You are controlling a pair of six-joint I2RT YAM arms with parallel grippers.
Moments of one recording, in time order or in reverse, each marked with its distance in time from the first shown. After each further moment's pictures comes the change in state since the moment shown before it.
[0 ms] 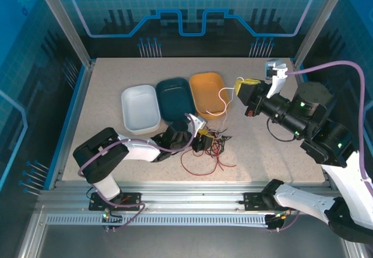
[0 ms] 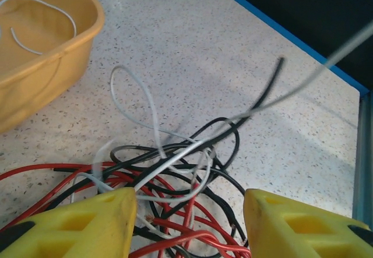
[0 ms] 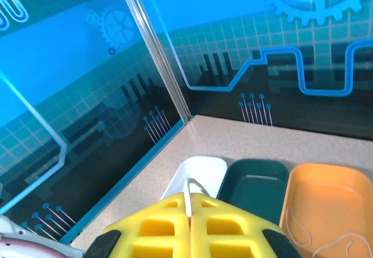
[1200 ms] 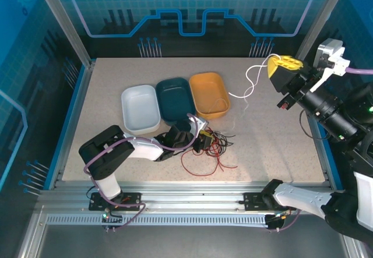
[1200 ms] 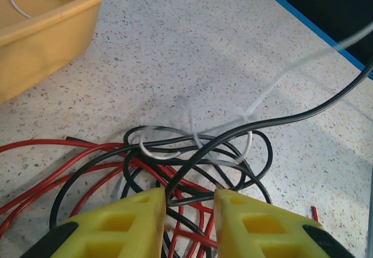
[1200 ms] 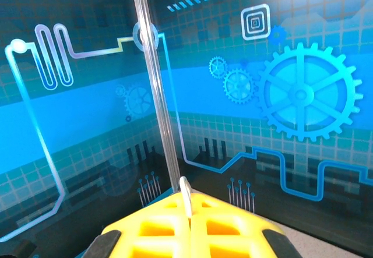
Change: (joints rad) left arm -0.003 0.051 0.021 -0.028 -0.009 -0.031; right arm 0.001 0.090 0.430 -0.092 0.032 -0.214
